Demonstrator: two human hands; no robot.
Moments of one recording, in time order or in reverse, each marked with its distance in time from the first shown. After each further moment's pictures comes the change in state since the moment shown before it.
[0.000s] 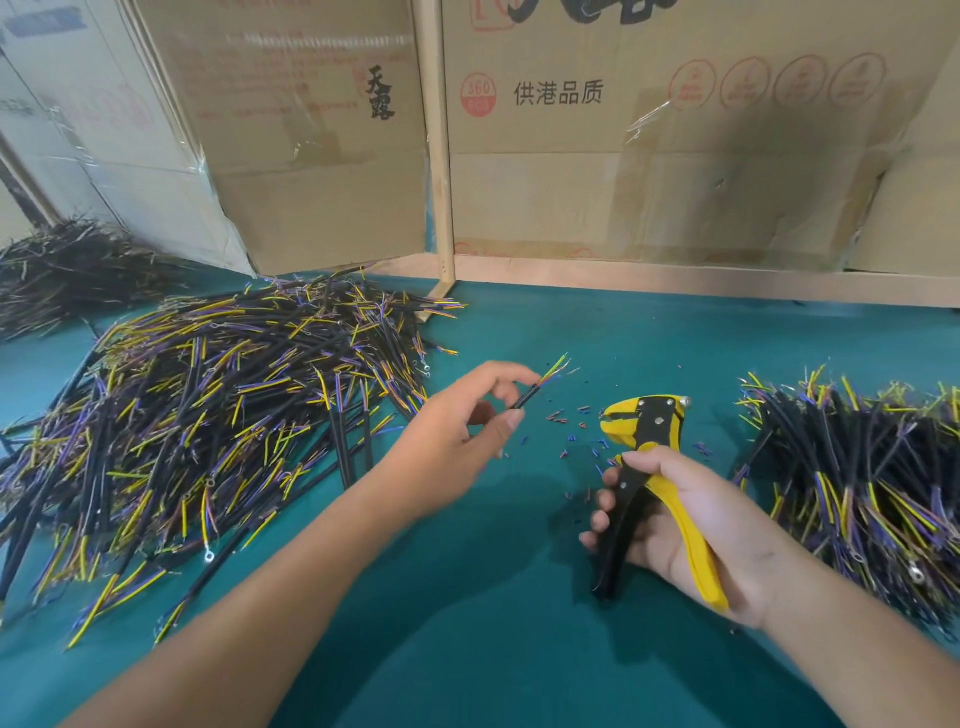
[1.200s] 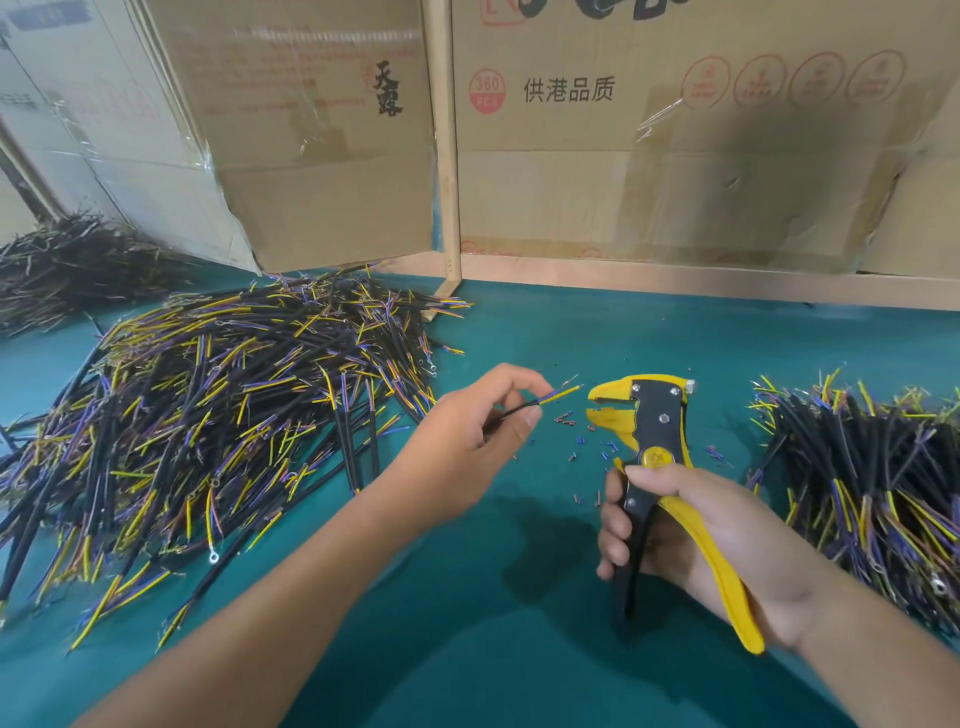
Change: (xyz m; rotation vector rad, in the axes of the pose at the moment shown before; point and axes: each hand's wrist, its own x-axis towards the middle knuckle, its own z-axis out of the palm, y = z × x) left_hand -0.003 0.012 0.002 0.118 0.031 0.028; right_hand 0.001 0.002 -0.010 -0.189 -0.306 -0.045
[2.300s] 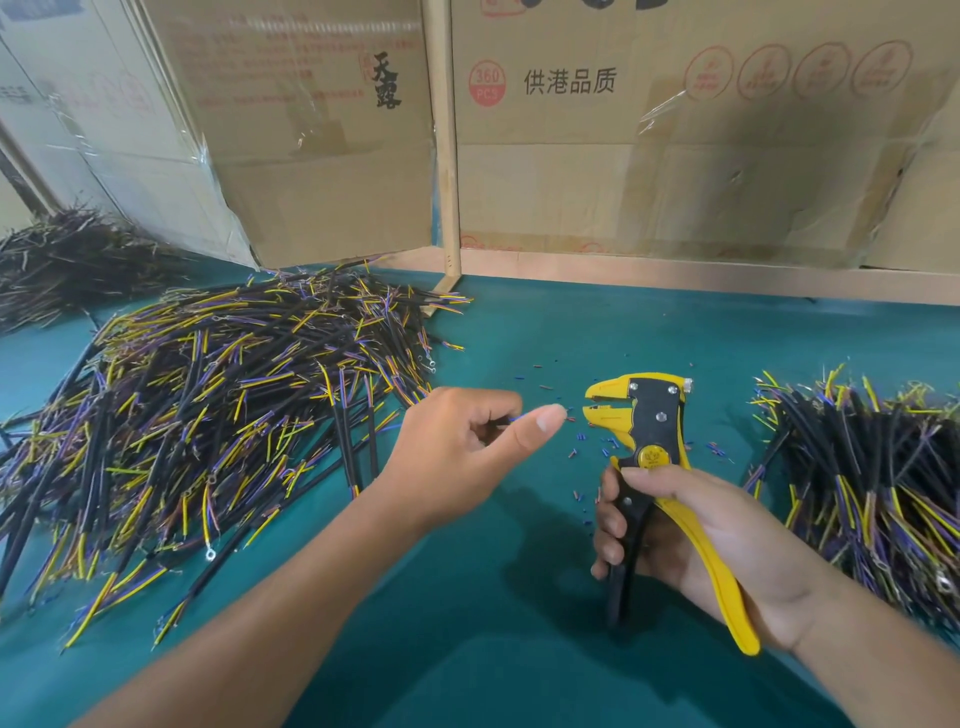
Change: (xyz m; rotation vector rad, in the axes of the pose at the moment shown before) left_hand -0.007 0.023 -0.003 0.113 0.079 -0.016; right_hand -0.018 0.009 0.005 0.049 0.072 -0.177
